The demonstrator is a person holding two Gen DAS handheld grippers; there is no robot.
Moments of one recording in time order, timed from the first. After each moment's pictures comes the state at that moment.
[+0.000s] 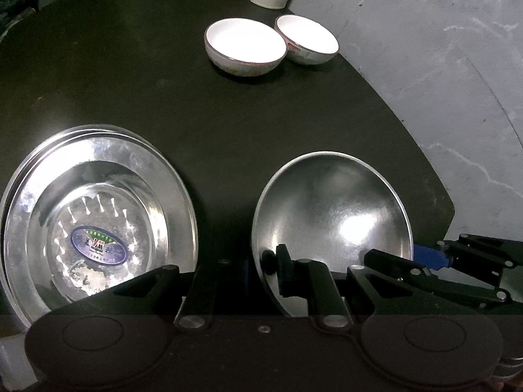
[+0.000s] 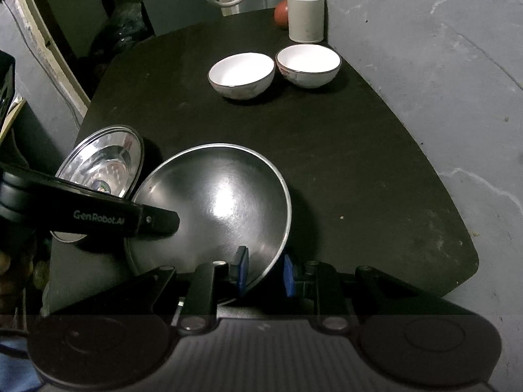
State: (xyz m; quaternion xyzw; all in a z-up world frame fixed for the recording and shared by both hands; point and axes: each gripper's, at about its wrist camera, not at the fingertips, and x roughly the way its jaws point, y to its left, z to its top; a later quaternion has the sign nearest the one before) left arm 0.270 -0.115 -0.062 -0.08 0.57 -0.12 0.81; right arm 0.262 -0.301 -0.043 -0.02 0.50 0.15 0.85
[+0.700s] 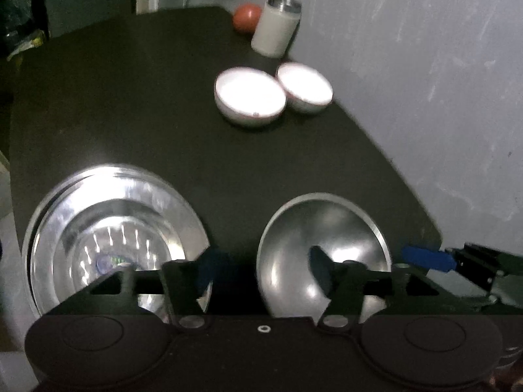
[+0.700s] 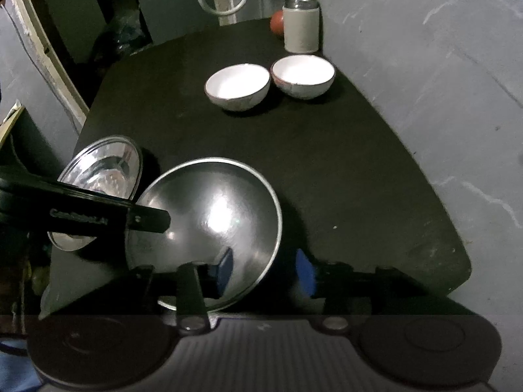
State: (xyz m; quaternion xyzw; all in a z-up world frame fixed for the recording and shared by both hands) left arm 0.258 -0.095 -0.030 -0.10 0.50 -0.12 0.85; right arm 0.256 -0.305 -0.032 -0.02 0.48 0.14 0.87
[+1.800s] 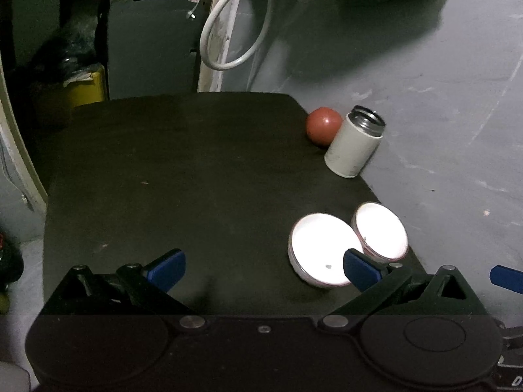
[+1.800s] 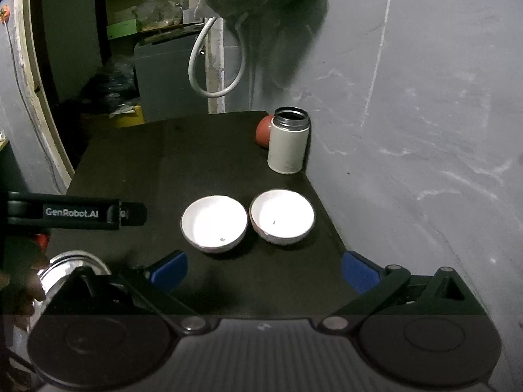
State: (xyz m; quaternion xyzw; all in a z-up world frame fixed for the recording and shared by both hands) left arm 0.370 -0.050 -0.018 -0.13 0.41 0.01 0.90; right arm 0.355 -0.281 0.032 -0.07 0.37 0.12 0.92
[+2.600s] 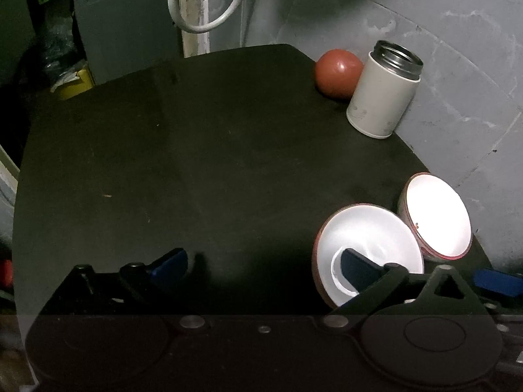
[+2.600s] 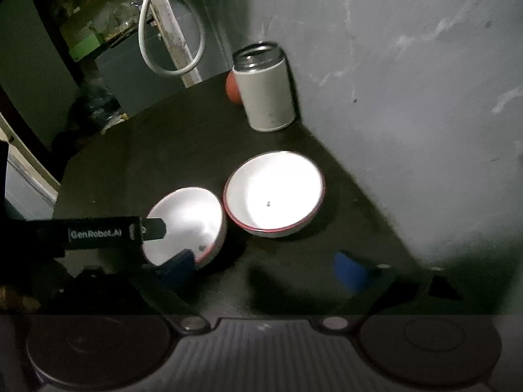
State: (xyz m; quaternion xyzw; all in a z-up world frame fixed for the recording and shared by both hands) left arm 0.450 -0.072 -0.072 -0.05 0.48 0.01 0.88; right arm 0.443 -0.309 -0.051 0.09 0.45 0.13 0.88
